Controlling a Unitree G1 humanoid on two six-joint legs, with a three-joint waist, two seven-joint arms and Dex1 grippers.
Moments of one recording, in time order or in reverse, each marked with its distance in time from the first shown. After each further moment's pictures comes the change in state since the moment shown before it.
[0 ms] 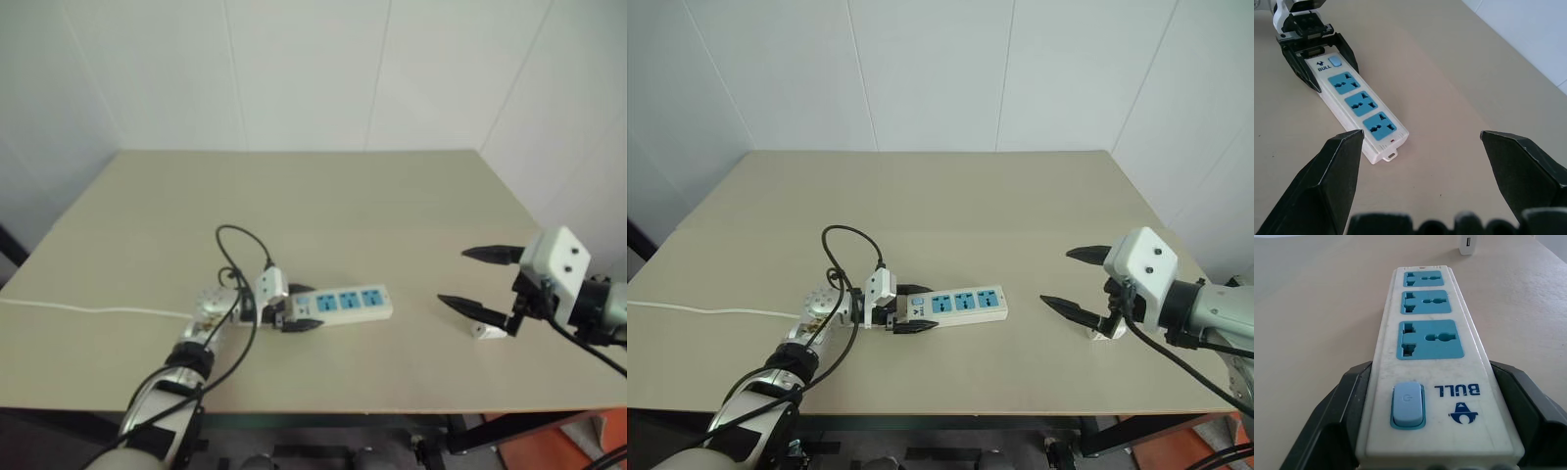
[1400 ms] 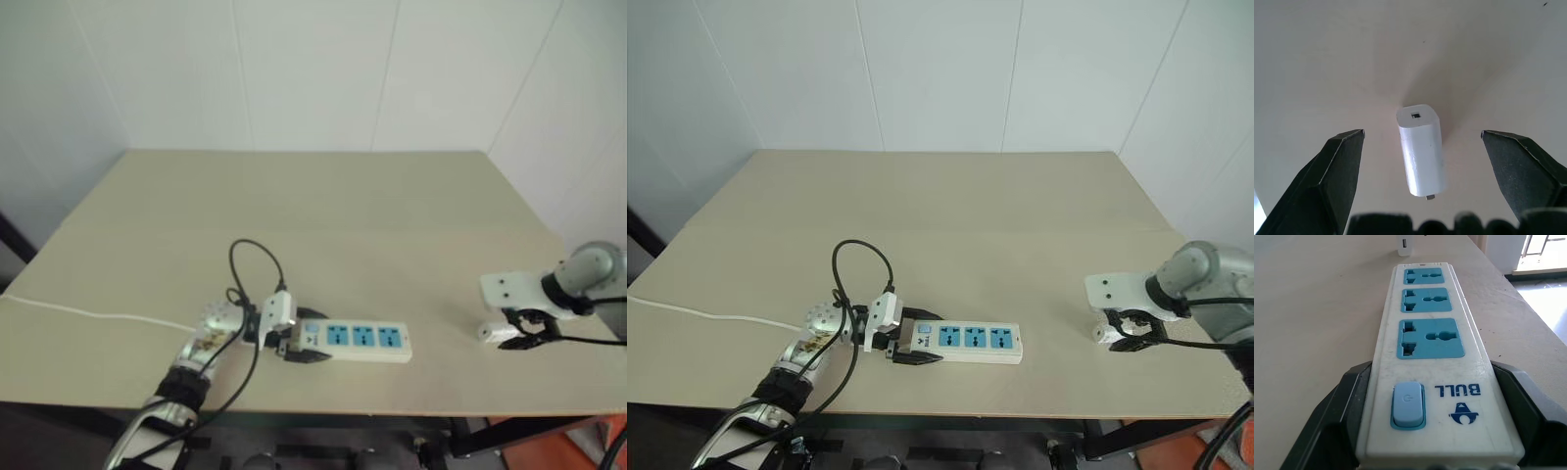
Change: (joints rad) left arm 0.189 0.042 -0.102 -0.381 -0.031 0.165 -0.040; right arm -0.527 -0.206 0.759 0.757 -0.685 -0.442 0.485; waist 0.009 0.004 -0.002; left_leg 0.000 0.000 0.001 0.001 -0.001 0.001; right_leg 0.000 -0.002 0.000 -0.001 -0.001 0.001
